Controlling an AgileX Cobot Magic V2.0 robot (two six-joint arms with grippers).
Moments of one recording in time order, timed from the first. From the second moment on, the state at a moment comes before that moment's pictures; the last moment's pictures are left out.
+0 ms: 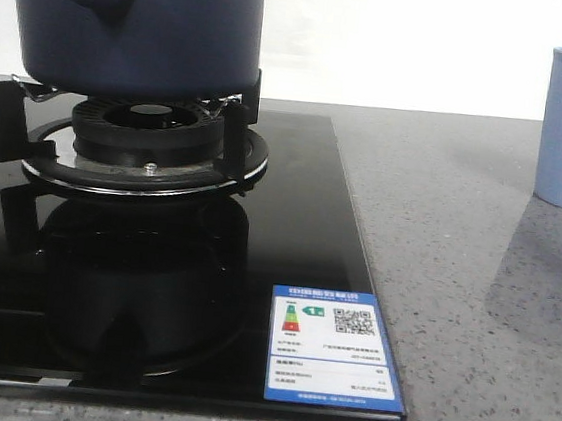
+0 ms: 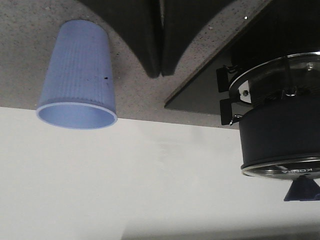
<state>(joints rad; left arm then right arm) -0.05 0.00 0.00 -0.11 0.08 0.05 -0.16 0.22 -0.09 -1.24 -0.50 1.27</state>
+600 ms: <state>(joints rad) -0.05 0.00 0.00 -0.11 0.09 0.05 -0.11 0.24 -0.09 -0.70 -0.38 0.73</state>
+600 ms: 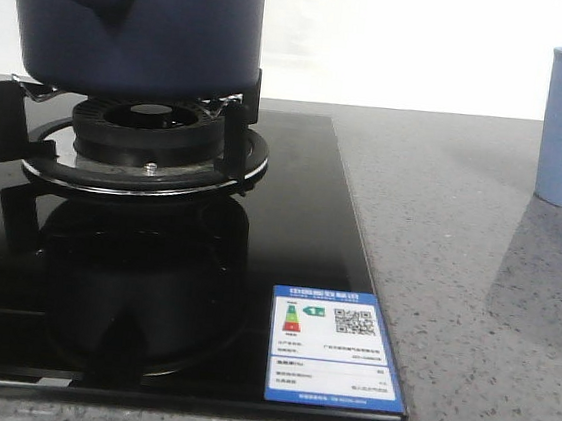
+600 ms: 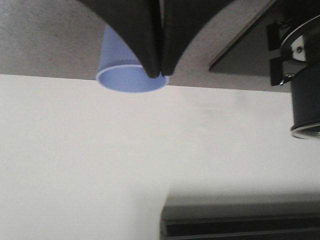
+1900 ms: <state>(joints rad) -0.05 0.00 0.00 -0.11 0.09 0.05 -0.04 -0.01 0.01 -0.03 0.13 0.05</state>
